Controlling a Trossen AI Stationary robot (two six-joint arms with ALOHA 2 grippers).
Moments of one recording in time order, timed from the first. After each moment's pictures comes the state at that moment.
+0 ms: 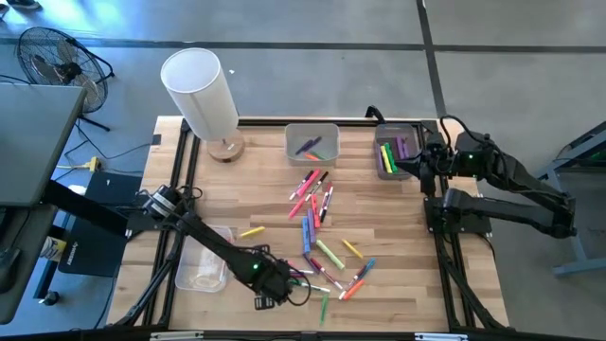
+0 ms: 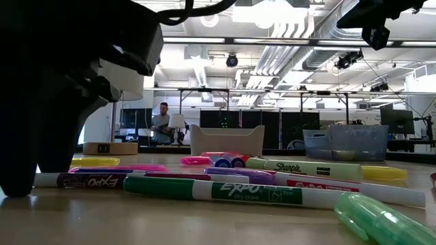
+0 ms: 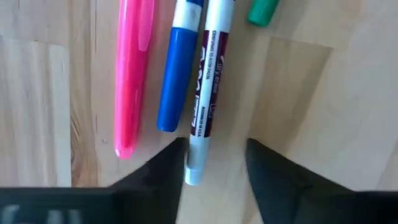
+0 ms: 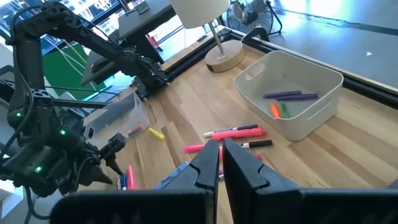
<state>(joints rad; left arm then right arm) -0.59 2.02 1.39 -0.79 -0.05 -0.73 -0.41 0.48 0.76 -0.62 -0.16 0.45</state>
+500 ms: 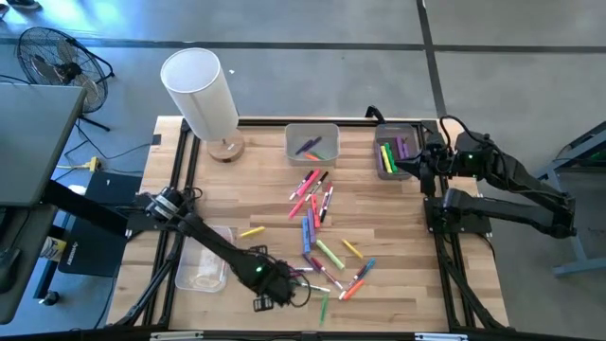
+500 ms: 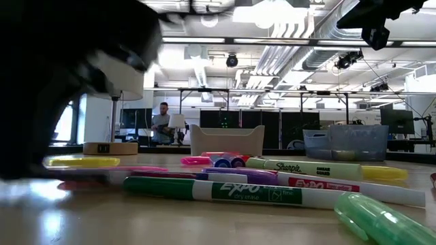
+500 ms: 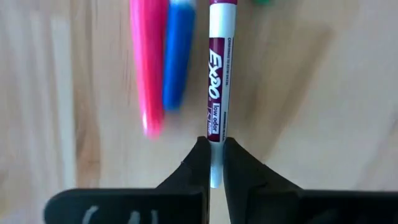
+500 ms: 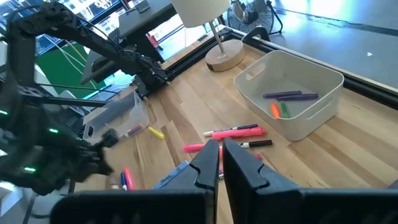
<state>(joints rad) -0.60 2.02 1.50 -0.96 -0.01 -0.76 -0.41 0.48 0.76 -0.62 -0.17 0.44</state>
